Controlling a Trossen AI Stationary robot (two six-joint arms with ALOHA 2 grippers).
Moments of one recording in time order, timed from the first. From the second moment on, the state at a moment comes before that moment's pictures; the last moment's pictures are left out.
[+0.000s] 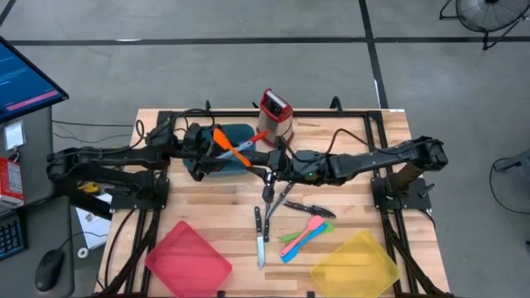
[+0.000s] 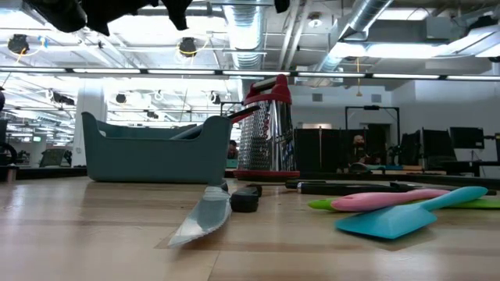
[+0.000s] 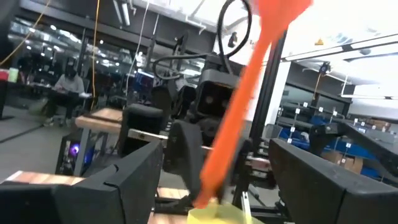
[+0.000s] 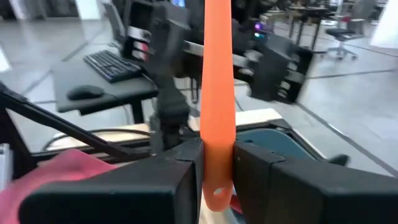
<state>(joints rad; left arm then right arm) 0.26 1.02 0.53 0.84 0.43 -0.39 0.15 1.63 1.30 0.17 0.36 0.07</state>
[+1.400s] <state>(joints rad) 0.24 1.06 0.55 0.85 0.40 -0.36 0.10 1.69 1.30 0.22 0.29 0.14</state>
